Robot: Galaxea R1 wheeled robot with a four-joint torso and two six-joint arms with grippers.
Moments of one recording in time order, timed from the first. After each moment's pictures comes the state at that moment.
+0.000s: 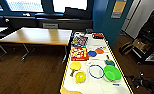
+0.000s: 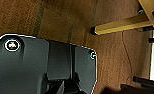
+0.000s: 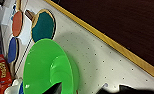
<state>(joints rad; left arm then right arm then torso) 1.24 2.45 -1.78 -0.17 -0.14 -0.08 -0.53 2.22 -2.07 0.99 -0.16 0.11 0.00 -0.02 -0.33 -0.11</state>
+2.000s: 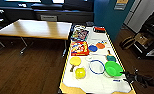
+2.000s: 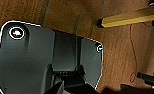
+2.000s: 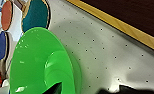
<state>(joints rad) 1.22 2.49 -1.86 -0.17 -0.12 -0.08 -0.48 2.30 -2.12 1.00 -0.16 0.11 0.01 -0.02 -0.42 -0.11</state>
